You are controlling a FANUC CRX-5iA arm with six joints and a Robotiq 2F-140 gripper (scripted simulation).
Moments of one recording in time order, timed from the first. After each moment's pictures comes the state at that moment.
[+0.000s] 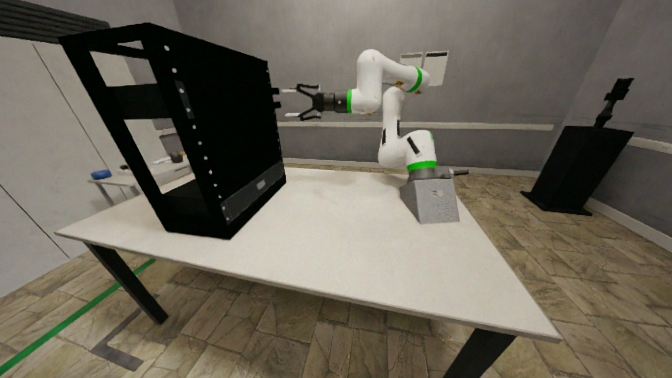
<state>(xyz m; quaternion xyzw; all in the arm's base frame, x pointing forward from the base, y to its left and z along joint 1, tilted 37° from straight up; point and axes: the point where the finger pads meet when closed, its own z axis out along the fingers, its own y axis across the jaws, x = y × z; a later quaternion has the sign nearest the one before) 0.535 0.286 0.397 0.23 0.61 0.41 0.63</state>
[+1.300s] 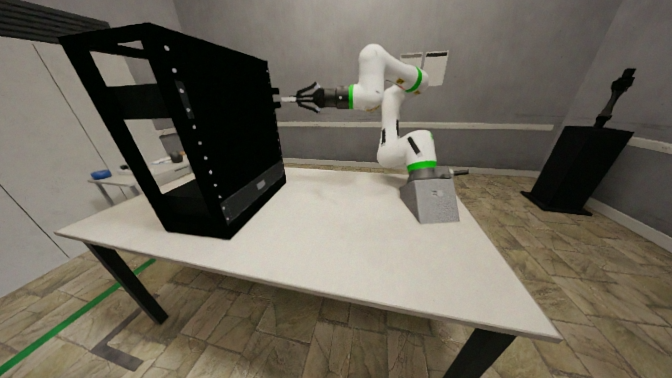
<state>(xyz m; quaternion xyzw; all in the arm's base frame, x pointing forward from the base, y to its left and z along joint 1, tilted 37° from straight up) 0.523 0.301 0.405 0.23 0.61 0.41 0.63</state>
